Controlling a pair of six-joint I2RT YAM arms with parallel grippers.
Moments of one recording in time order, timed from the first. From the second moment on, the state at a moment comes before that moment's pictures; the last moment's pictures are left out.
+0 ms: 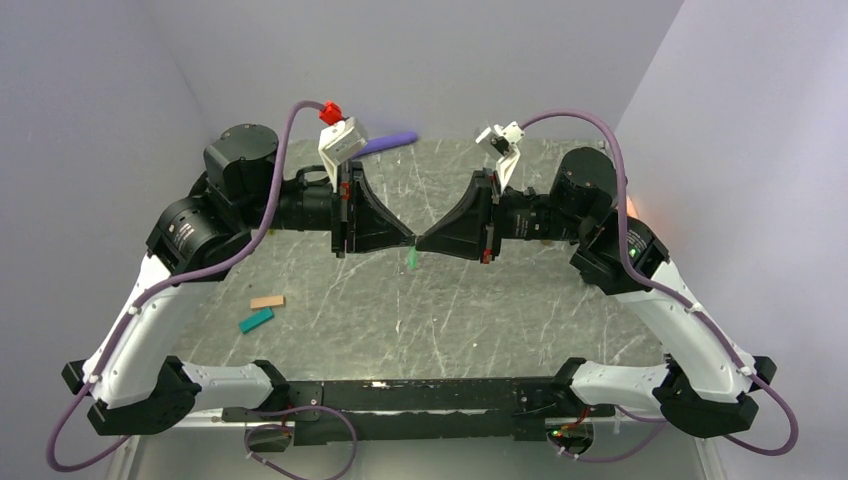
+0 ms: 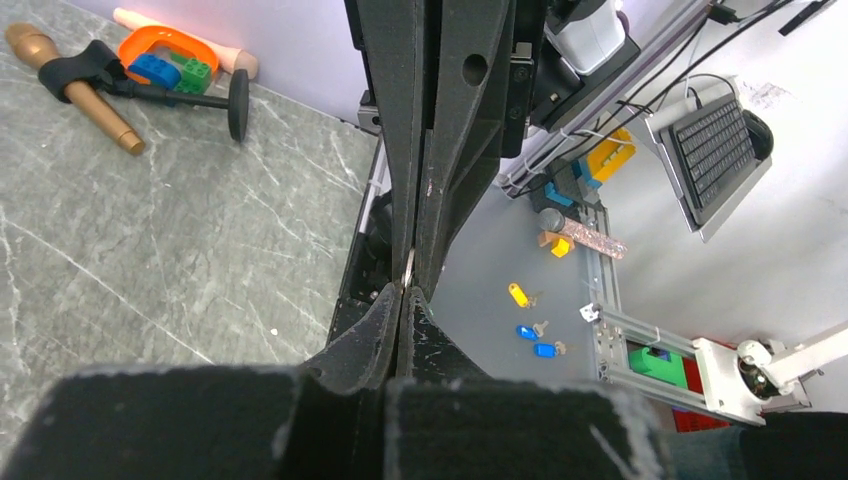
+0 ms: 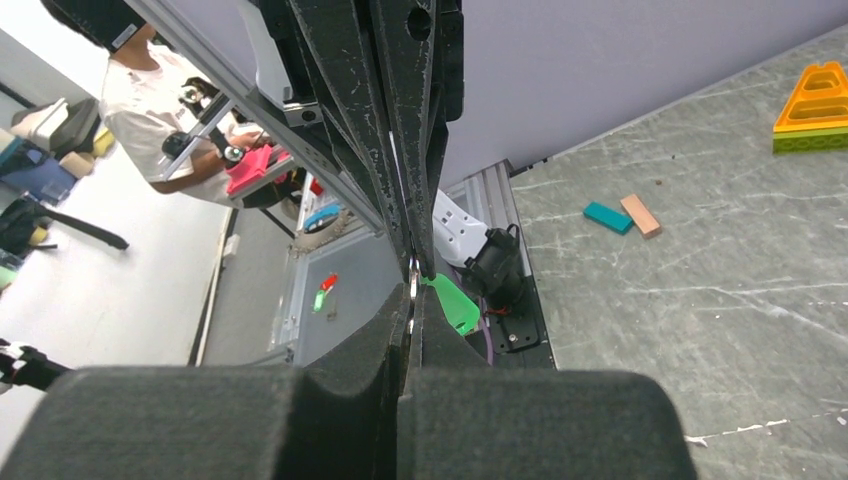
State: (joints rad) left arm -0.77 1.22 1.87 -0.81 0.72 -0.34; right arm 0.83 1.13 1.60 -0.47 -0.68 0.52
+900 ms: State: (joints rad) left arm -0.77 1.13 1.77 -0.68 0.58 -0.41; right arm 0.83 1.13 1.55 -0.26 -0.69 0.64
